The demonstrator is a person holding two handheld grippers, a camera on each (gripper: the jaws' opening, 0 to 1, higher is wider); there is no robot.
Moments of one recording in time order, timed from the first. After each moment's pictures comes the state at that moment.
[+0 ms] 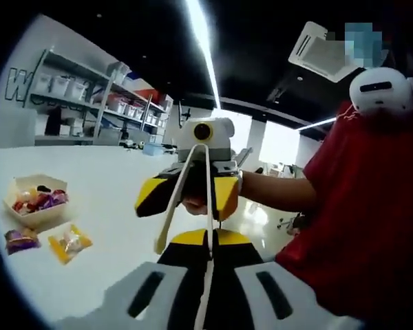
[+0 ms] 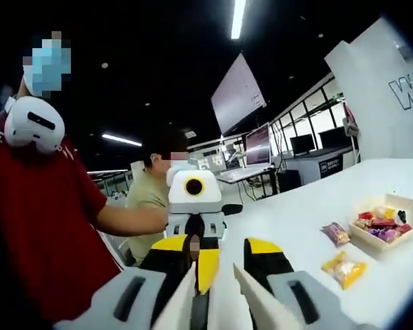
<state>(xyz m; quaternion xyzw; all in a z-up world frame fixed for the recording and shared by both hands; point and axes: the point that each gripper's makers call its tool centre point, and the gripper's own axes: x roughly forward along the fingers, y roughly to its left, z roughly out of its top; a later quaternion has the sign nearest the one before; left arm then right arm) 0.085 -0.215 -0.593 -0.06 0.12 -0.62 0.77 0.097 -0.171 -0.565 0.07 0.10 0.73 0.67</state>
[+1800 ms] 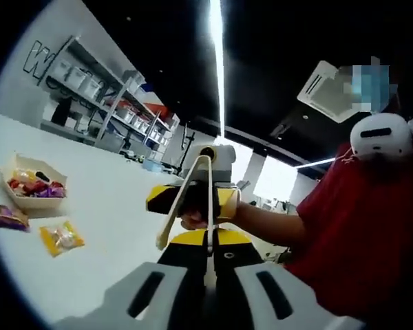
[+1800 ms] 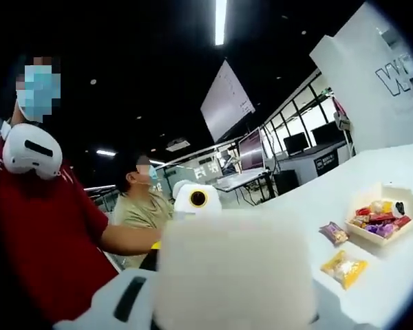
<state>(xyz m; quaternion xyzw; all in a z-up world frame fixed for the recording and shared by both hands) 0.092 -0.208 -0.566 -0.19 0.10 -0.62 0.75 0.106 -0.175 -0.549 0.12 0.12 0.72 0.67</state>
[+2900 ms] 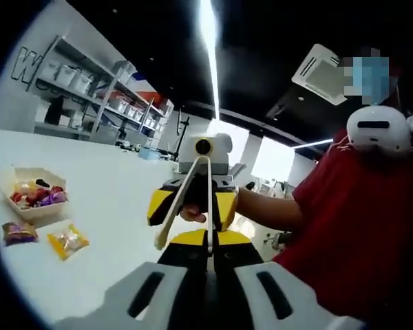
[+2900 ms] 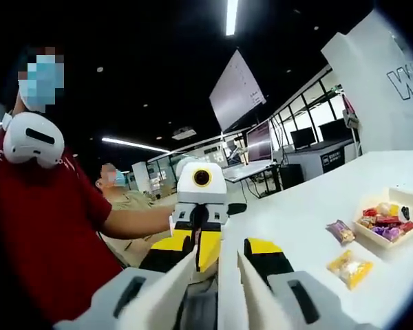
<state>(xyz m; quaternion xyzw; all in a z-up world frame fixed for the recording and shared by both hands) 0.082 -0.200 -0.565 -0.12 0.13 -0.64 0.75 0.092 -0.168 -0.556 0.08 0.13 0.74 0.66</state>
